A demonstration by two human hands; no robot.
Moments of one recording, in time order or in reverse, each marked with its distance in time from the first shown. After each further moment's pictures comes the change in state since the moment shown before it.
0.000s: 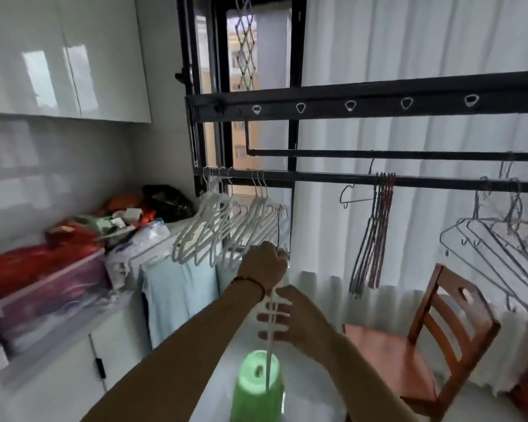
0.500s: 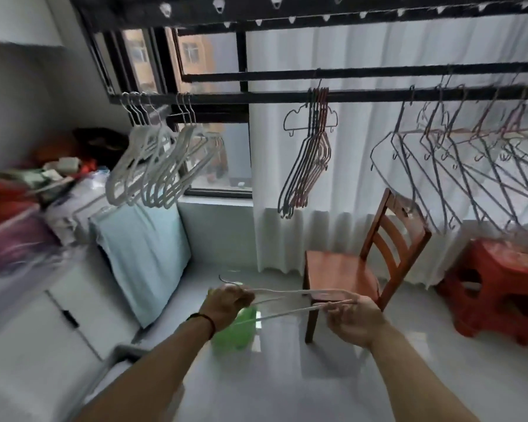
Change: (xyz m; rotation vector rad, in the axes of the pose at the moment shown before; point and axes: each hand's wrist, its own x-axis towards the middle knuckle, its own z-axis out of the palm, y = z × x) left_hand -0.085 -0.132 0.166 0.058 -0.453 0.016; right_hand -0.080 0.081 -0.238 0.723 0.377 0.267
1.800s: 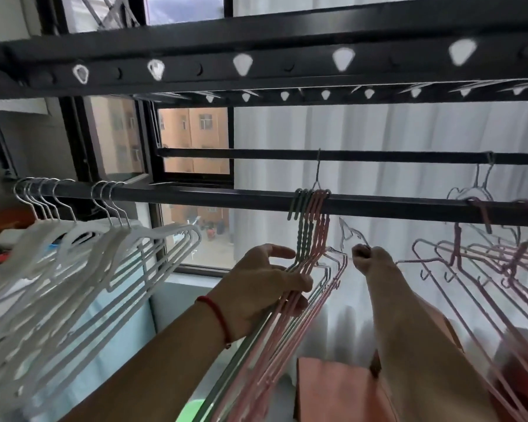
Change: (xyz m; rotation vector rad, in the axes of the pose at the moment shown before) left_hand 0.201 0.280 -0.153 -0.995 -0.082 0.121; right_hand 0.209 -0.426 0.208 0.035 0.187 -0.672
